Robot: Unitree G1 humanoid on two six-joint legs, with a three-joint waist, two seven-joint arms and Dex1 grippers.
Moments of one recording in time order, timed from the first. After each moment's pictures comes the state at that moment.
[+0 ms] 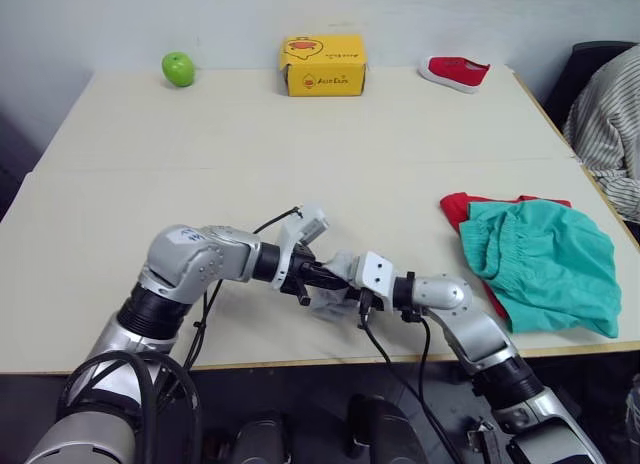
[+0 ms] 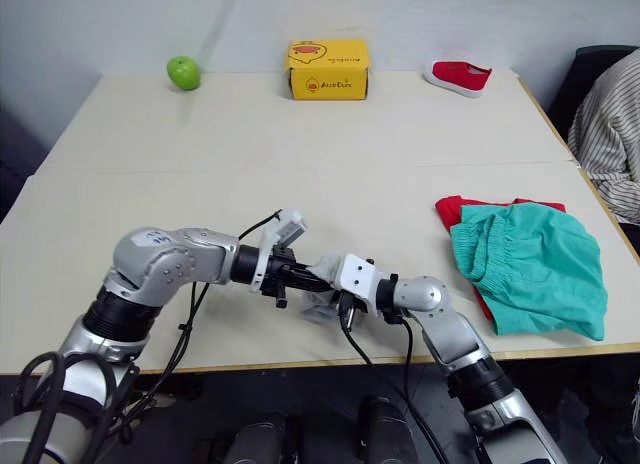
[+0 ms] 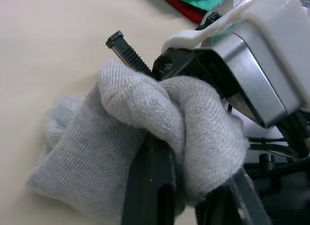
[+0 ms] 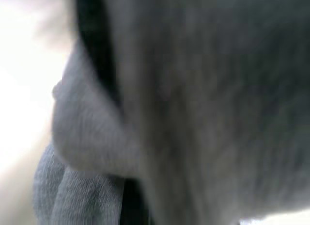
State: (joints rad) left arm -0.74 0.51 -0.31 -0.10 -0.72 1.14 -0.72; right arm -0.37 -0.42 0.31 -0.02 0.06 0.17 0.89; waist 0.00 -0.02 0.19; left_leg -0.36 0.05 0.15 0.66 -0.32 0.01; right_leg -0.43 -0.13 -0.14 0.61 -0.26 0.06
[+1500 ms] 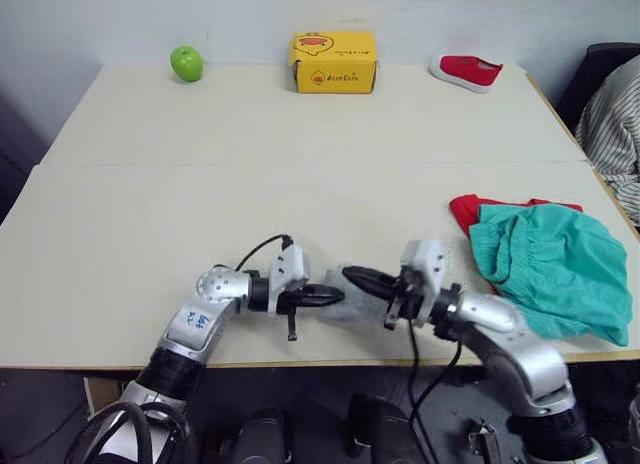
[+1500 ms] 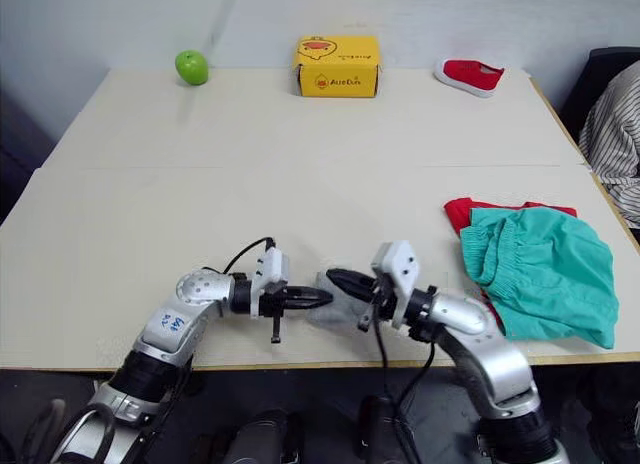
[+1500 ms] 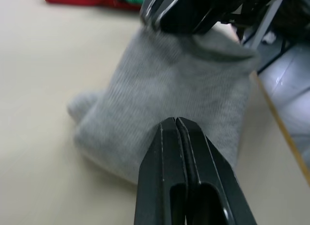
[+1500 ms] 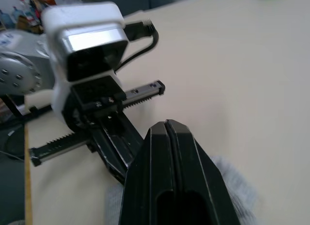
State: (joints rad) left arm -0.39 0.44 -0.28 0.05 -0.23 0.19 -1.02; right arm -0.15 -0.42 0.18 -0.34 0.37 0.41 0.73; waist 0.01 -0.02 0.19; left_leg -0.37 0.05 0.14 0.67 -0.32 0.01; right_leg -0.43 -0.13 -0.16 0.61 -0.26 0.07
